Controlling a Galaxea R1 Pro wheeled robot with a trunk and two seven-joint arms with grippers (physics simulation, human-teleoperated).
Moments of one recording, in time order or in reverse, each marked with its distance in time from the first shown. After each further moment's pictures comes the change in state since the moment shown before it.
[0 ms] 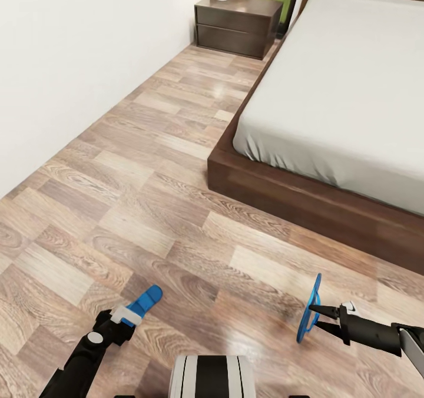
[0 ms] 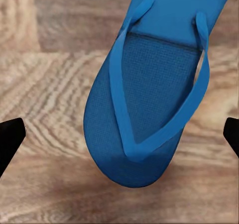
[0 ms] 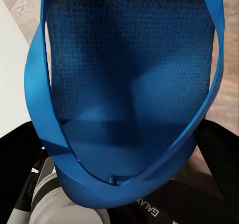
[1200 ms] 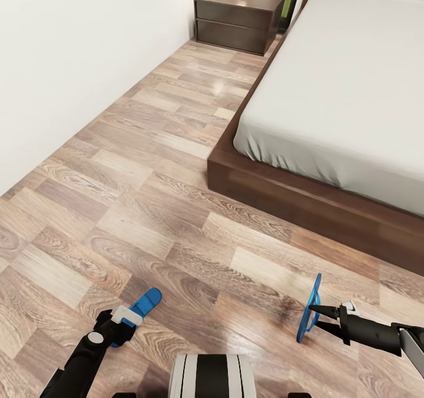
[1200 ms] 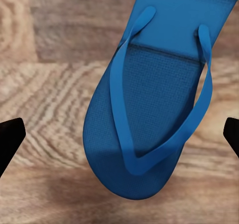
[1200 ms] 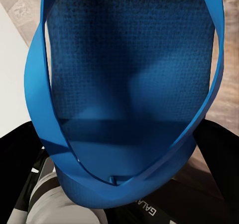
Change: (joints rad) left arm 0.000 -0.001 -0.002 0.000 0.000 0.000 -0.005; right arm 0.000 0.000 0.000 -0.001 0.000 0.000 0.000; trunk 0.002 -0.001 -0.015
